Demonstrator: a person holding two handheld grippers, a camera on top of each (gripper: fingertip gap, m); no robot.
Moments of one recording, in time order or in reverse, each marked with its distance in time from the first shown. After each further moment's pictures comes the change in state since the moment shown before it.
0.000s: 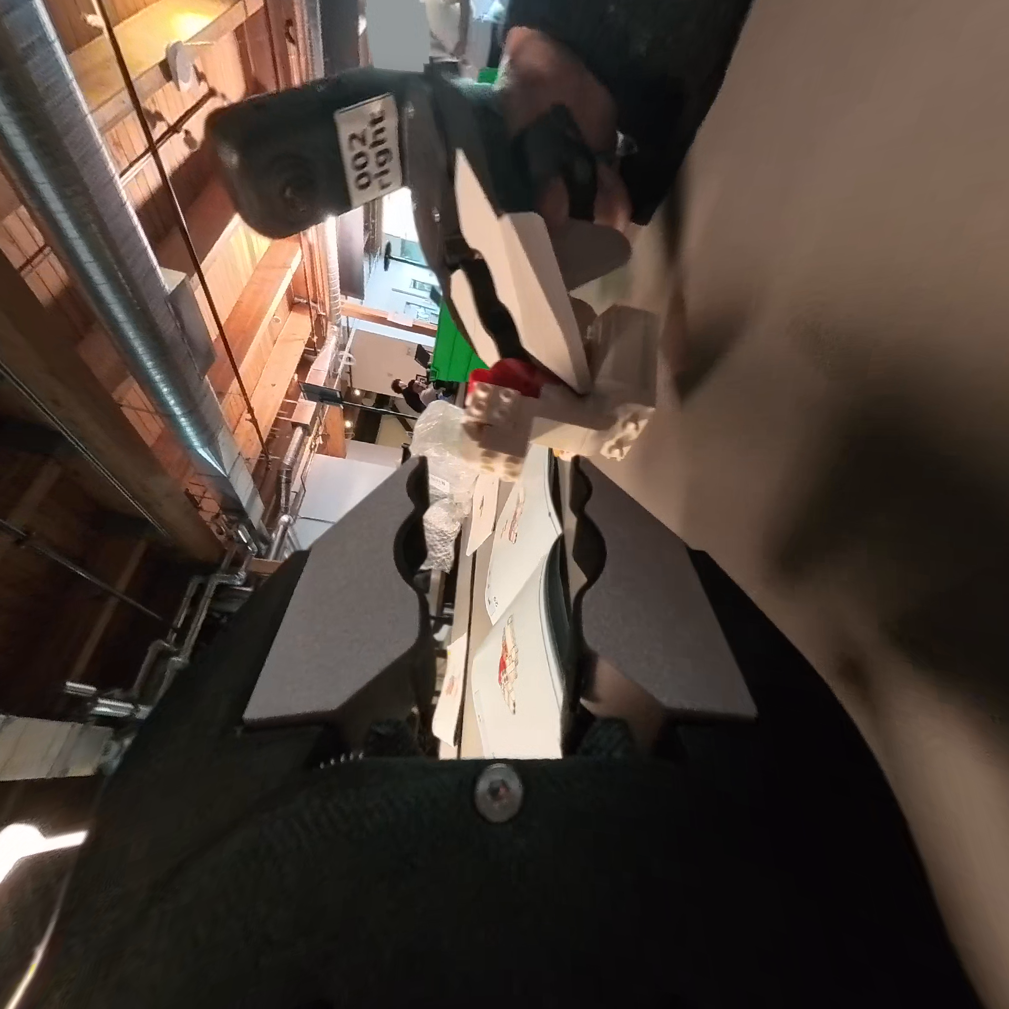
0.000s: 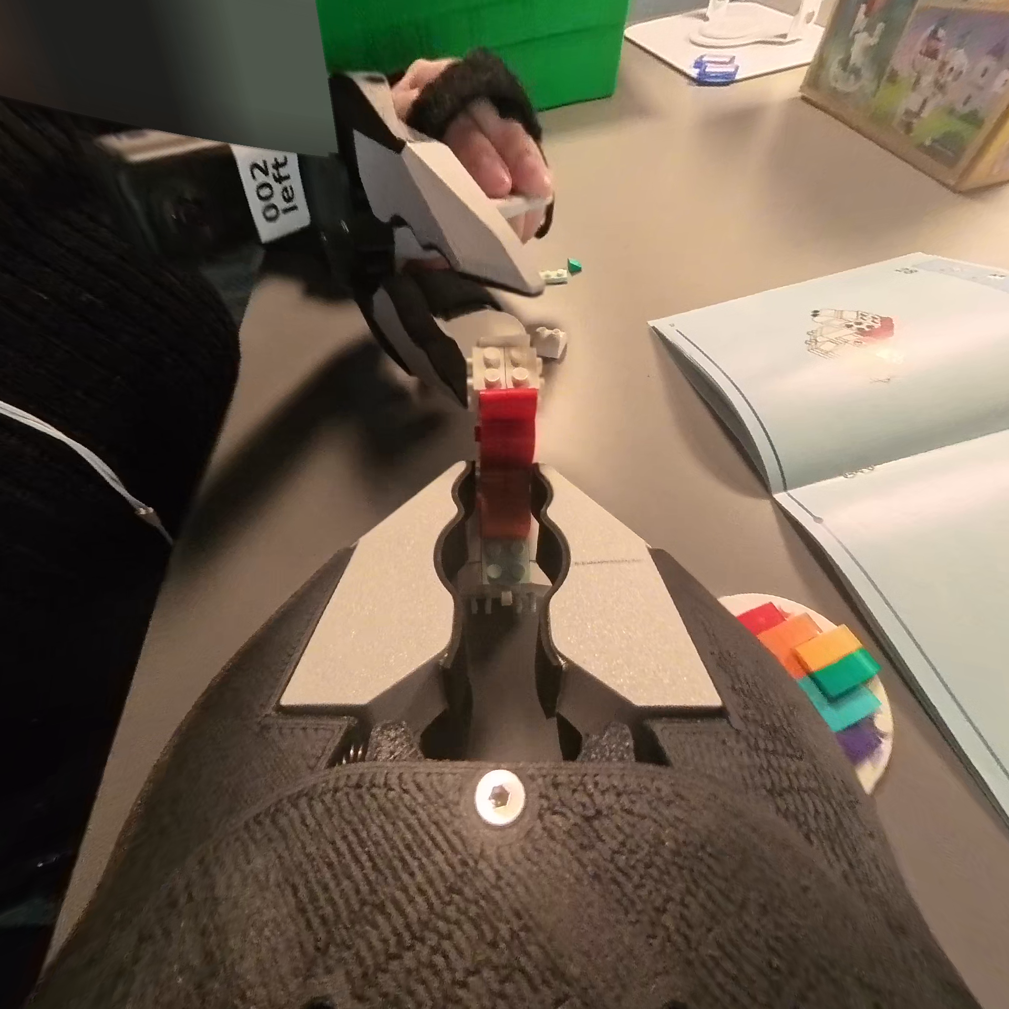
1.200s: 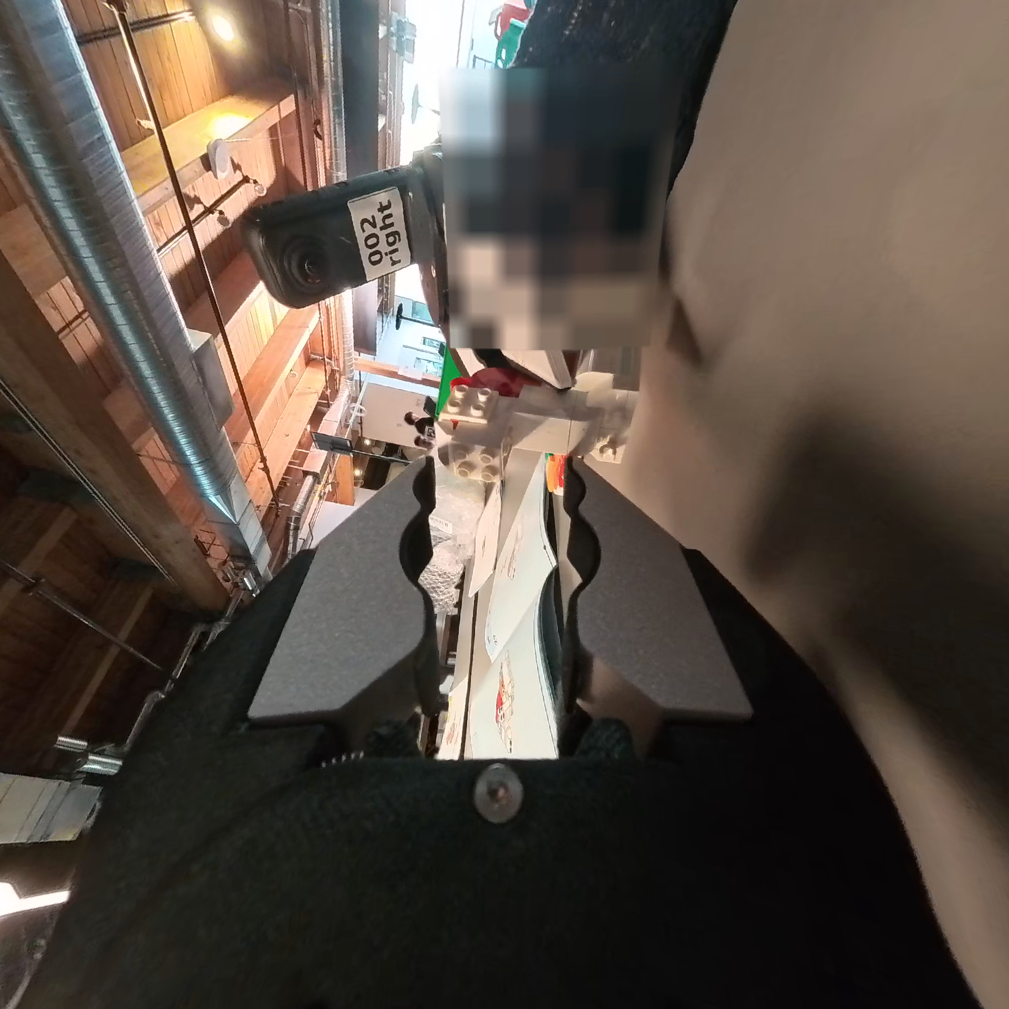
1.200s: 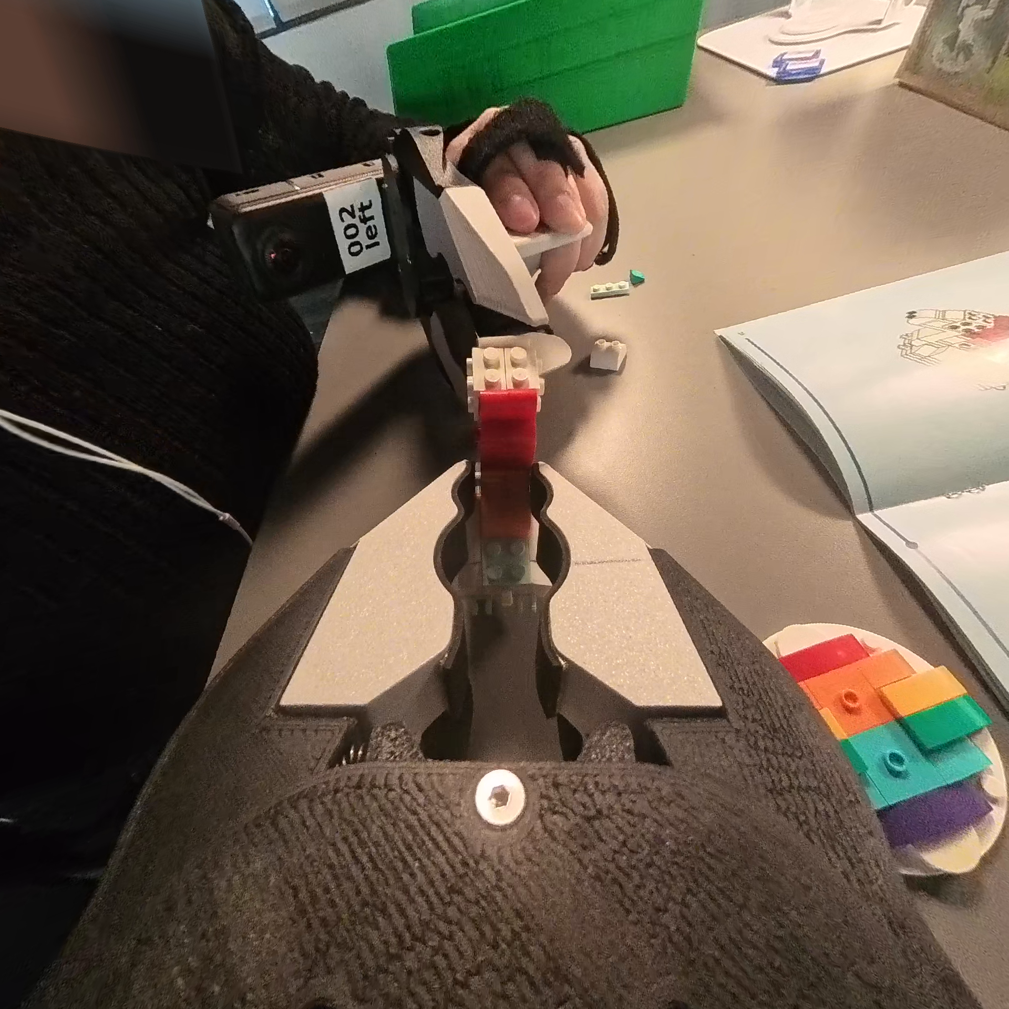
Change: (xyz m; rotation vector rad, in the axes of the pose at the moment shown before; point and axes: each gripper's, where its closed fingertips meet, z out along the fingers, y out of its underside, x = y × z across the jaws) left arm 0.006 -0.014 -0.006 0.110 -0.012 0.009; right arm -0.018 -0.005 0.000 0.032 -0.132 0.057
